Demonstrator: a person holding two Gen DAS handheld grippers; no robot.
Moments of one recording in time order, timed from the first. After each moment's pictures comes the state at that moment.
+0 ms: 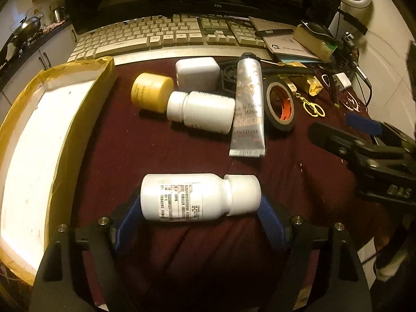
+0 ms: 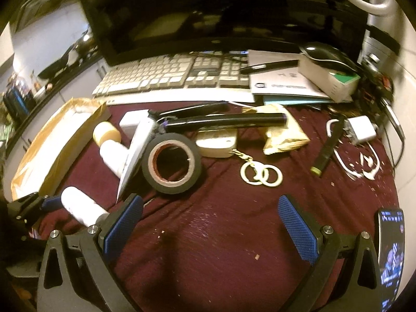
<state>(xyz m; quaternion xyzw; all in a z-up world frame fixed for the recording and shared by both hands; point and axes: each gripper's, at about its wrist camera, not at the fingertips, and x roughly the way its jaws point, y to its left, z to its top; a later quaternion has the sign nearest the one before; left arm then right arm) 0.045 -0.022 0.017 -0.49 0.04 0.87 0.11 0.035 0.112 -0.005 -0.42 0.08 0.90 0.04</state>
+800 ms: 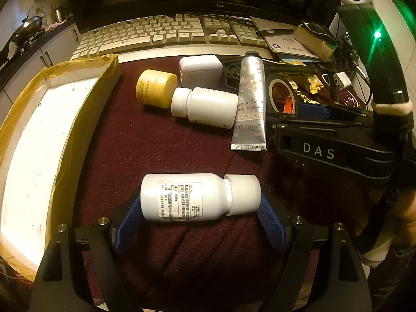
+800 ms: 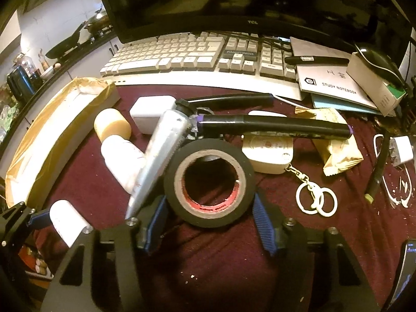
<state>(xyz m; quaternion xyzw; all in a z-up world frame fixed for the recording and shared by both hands) 0.048 -0.024 0.017 -0.49 0.04 0.87 0.11 -0.013 0.088 -0.028 -0.46 0.06 0.89 0.00</state>
